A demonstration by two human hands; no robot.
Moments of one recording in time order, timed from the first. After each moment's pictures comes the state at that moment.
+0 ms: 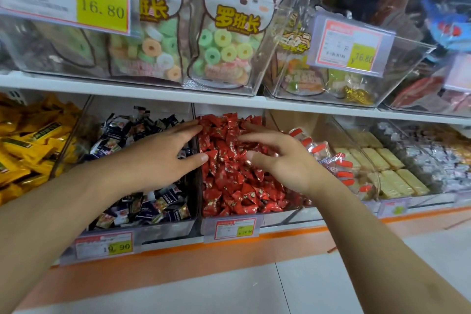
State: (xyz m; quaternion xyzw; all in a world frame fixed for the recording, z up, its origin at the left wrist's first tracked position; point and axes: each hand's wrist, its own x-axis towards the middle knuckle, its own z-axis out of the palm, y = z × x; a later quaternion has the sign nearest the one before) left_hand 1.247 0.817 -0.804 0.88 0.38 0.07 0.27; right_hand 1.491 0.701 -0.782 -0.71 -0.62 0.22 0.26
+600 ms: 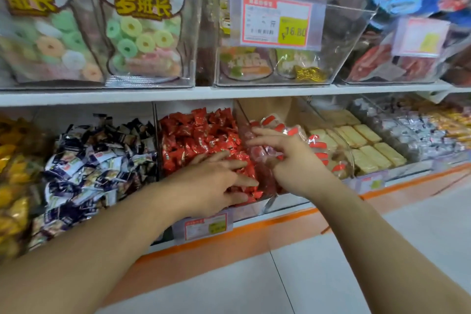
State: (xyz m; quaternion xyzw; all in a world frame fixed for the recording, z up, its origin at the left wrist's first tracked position) left_hand 1.357 0.760 -0.827 0.96 0.19 -0.07 0.18; right_hand 1.541 0.655 -0.803 -0.75 -0.57 0.16 0.30
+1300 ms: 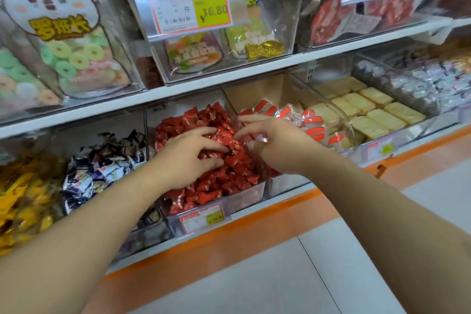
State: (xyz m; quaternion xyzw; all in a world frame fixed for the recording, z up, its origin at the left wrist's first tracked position) left_hand 1.363 0.785 -0.814 0.94 0.30 0.04 0.17; right_hand 1.552 0.650 -0.800 -0.73 -0.59 0.19 0.28
